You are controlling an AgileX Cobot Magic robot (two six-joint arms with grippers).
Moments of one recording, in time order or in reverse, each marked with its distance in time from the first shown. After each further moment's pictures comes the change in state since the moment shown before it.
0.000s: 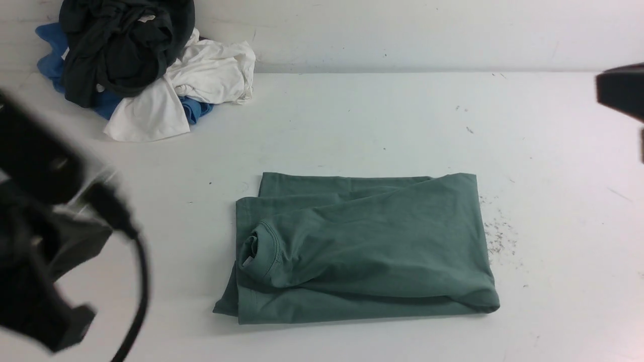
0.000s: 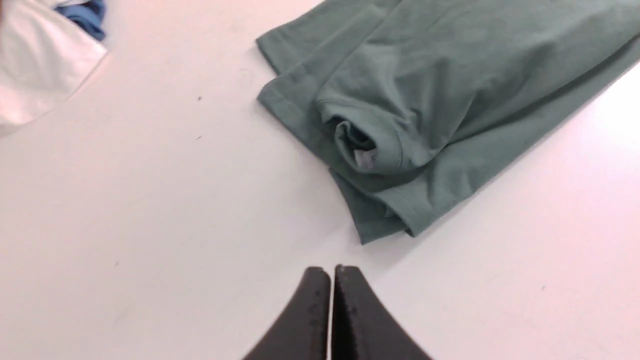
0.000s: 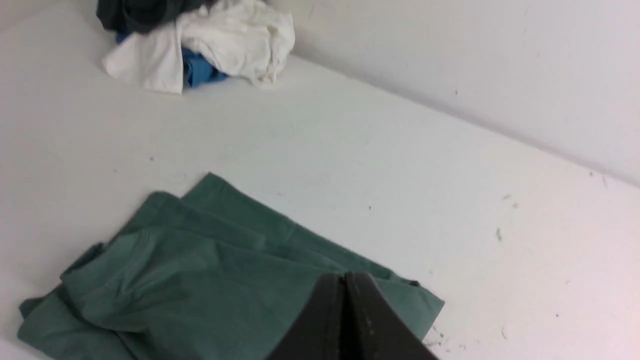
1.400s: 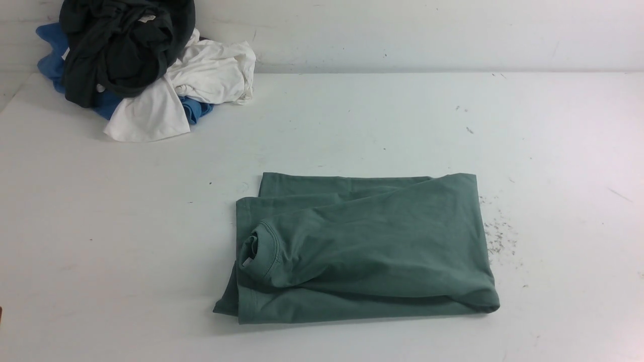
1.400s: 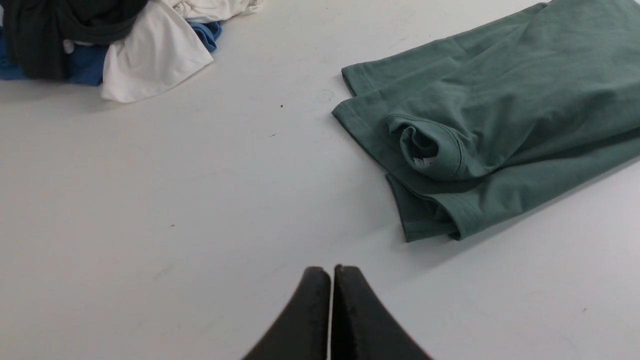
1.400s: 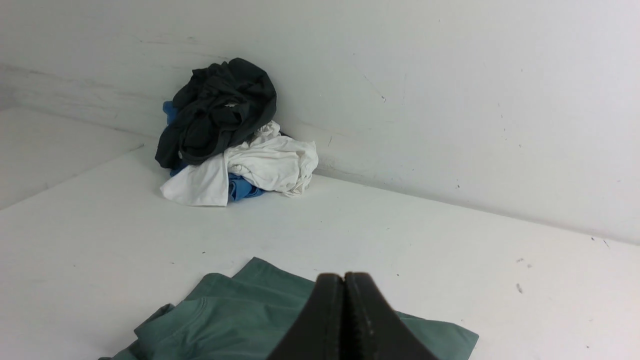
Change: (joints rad) right arm 0.000 -0.489 0.357 0.131 -0.118 -0.003; left arm 0.000 -0.411 0.247 0.119 -0.038 -0.182
